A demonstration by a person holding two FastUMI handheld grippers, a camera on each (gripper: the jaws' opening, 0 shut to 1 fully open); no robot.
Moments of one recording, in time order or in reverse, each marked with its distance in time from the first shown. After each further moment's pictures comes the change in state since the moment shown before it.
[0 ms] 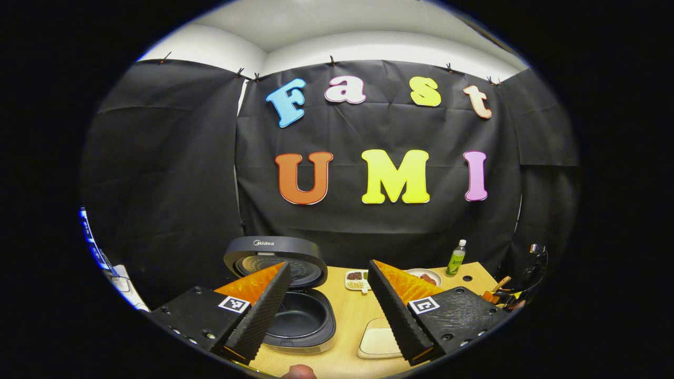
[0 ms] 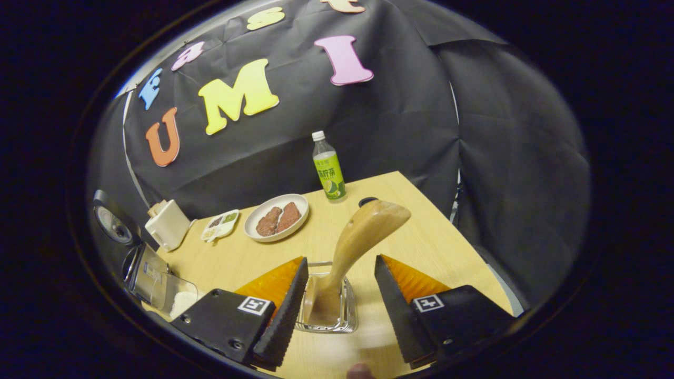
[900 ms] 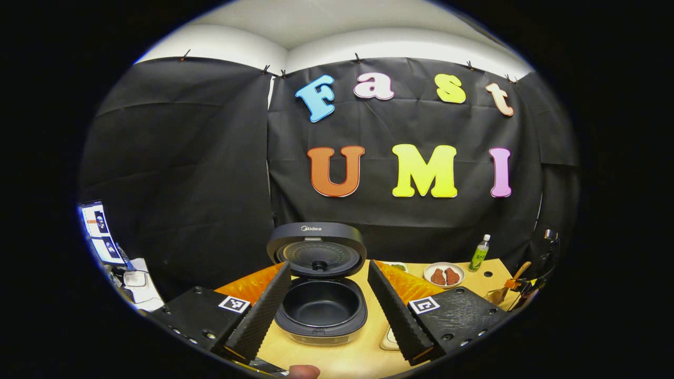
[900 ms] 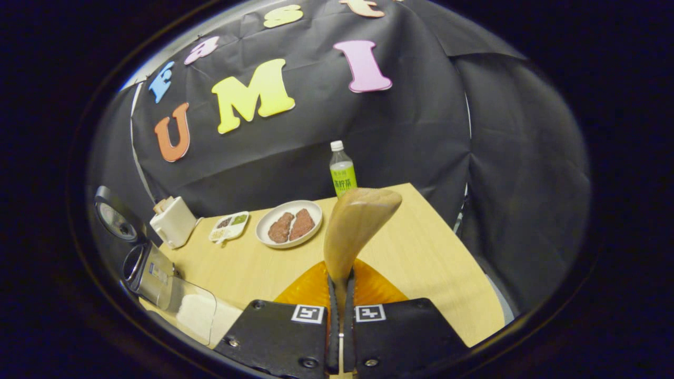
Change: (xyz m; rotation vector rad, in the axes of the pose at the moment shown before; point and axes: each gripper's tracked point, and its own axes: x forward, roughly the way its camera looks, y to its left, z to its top) left arm -0.032 0.056 -0.016 -0.018 0.022 0.113; right arm -0.029 0.032 0.043 -0.085 -0.043 -0.003
